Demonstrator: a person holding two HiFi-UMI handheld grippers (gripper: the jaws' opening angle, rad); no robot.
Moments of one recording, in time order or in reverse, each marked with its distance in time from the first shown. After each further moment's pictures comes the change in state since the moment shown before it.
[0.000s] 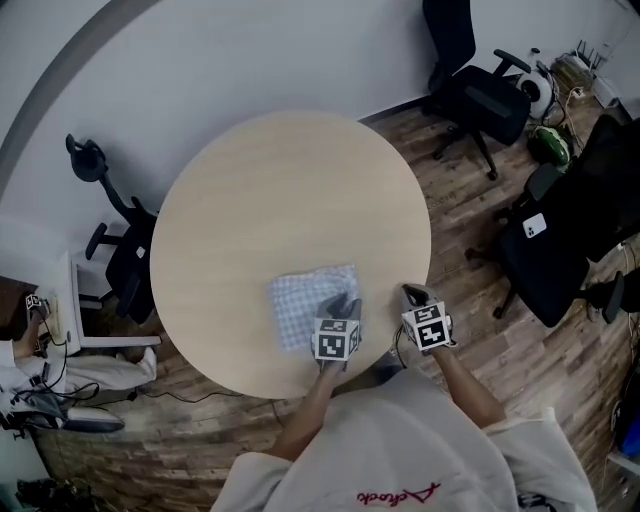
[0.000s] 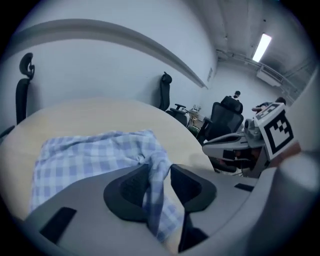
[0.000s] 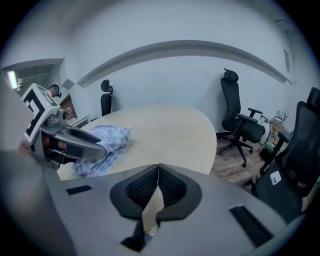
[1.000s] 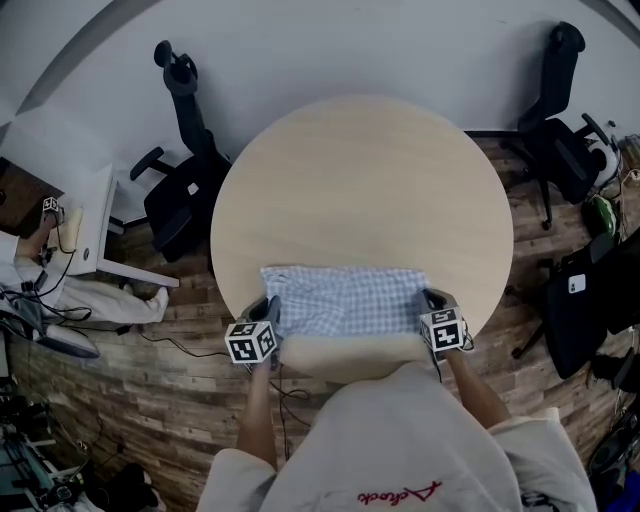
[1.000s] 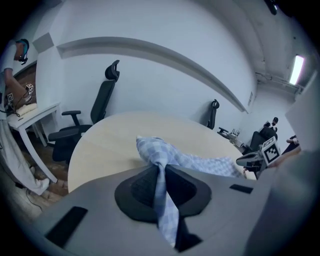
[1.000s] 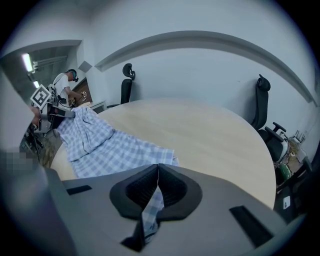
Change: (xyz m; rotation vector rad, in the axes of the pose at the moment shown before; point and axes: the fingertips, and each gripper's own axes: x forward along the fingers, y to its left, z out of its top) left arm -0.261 0.330 -0.090 -0.326 -0.188 0.336; right arm 0.082 0.153 0.039 -0.190 0.088 0.100
